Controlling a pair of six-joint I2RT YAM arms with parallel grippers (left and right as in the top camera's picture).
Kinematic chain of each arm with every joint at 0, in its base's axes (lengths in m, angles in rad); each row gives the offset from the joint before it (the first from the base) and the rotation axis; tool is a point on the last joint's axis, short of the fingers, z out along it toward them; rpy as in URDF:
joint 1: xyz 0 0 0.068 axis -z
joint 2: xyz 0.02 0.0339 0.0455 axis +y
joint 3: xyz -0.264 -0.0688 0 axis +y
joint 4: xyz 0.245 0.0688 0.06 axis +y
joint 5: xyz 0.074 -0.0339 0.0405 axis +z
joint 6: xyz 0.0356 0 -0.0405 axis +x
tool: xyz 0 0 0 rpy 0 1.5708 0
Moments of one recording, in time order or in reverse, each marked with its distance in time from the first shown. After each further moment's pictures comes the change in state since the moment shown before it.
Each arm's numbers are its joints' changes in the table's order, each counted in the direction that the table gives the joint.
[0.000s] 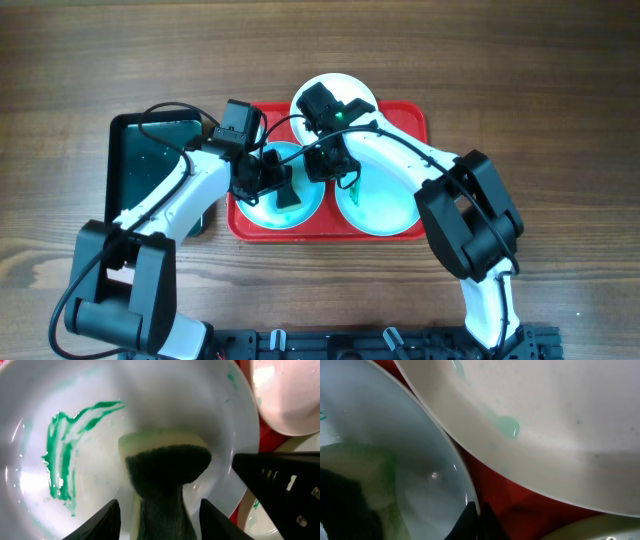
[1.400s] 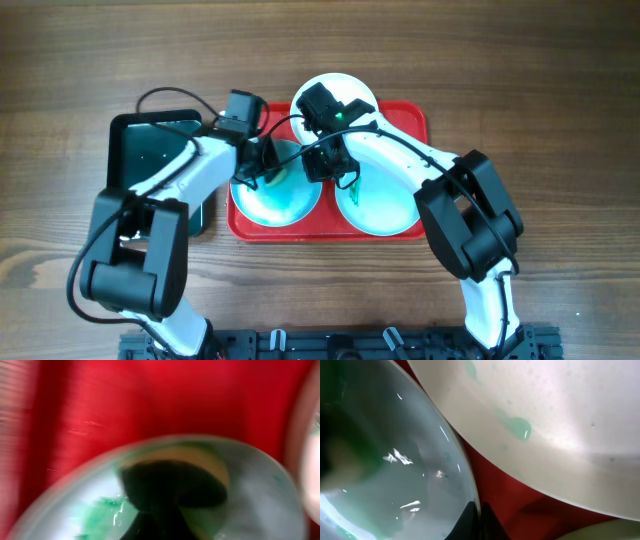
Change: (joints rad) left arm -0.038 0.143 -0.063 -0.108 0.220 -0.013; right arm 0.000 0.000 0.005 -0.013 0.019 0.002
